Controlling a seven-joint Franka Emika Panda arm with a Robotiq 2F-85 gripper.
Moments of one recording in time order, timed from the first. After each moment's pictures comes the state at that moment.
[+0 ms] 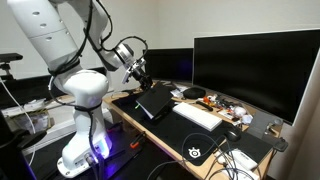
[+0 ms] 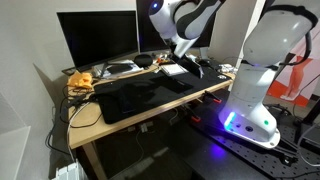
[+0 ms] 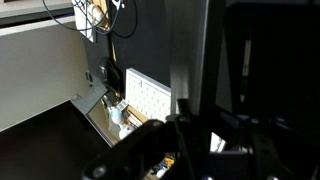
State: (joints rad) arm 0.14 -0.33 0.10 -2.75 -0.89 2.12 0.98
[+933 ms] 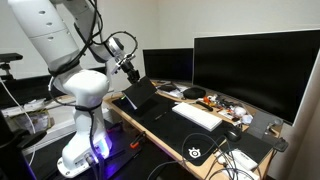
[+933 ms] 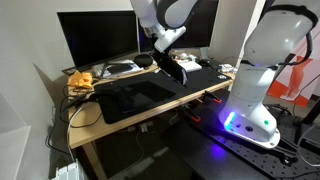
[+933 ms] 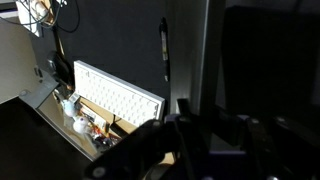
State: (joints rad) arm 0.18 -0.32 0.29 -2.62 -0.57 2.12 0.91
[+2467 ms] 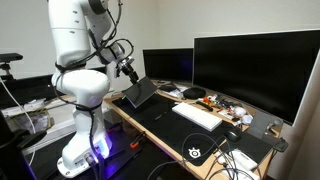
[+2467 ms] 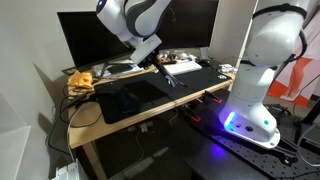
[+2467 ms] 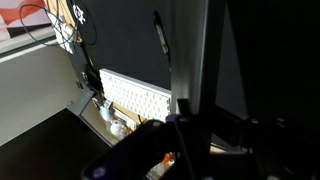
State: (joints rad) arm 0.23 0.05 0.36 -2.30 -0.69 1.84 1.30
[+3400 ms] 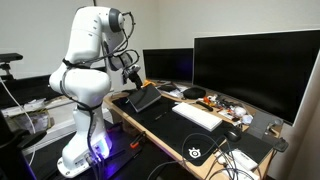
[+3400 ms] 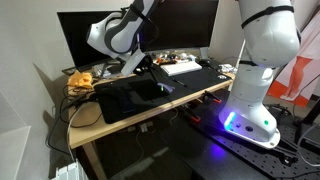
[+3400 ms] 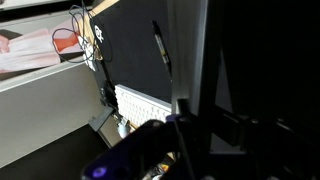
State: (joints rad) arm 0.34 0.43 0.23 -1.98 -0.69 1.63 1.38
